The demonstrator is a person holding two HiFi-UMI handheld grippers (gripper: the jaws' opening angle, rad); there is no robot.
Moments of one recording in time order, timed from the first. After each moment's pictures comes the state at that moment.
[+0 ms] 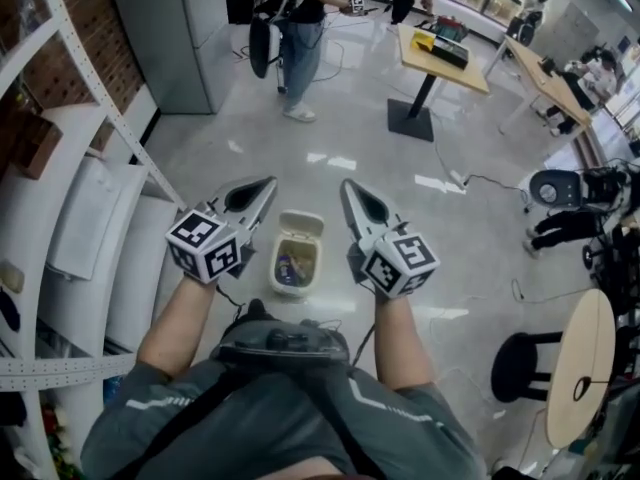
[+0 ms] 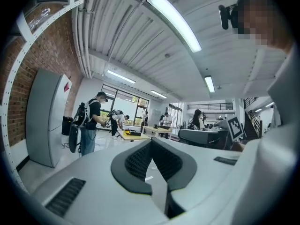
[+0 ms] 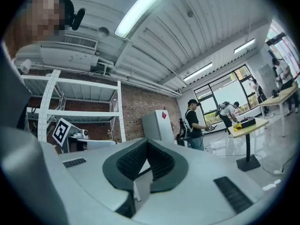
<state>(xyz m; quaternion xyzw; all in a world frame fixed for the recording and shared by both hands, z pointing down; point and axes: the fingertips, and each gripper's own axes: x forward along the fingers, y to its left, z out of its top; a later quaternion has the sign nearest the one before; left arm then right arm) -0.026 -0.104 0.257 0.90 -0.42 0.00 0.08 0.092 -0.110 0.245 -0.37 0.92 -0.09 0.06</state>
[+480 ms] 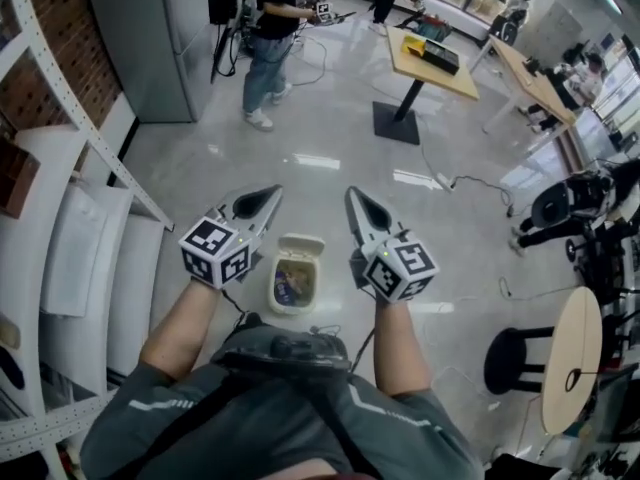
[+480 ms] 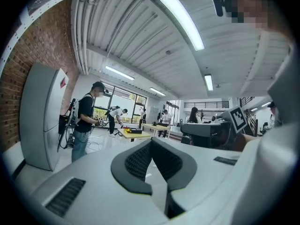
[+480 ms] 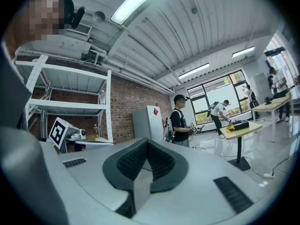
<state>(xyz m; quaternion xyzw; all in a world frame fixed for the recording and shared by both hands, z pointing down) -0.069 -0.190 0.278 0.91 -0.39 0.01 0.09 0.051 -0.188 0.256 -0.43 0.90 -0.09 0.02</state>
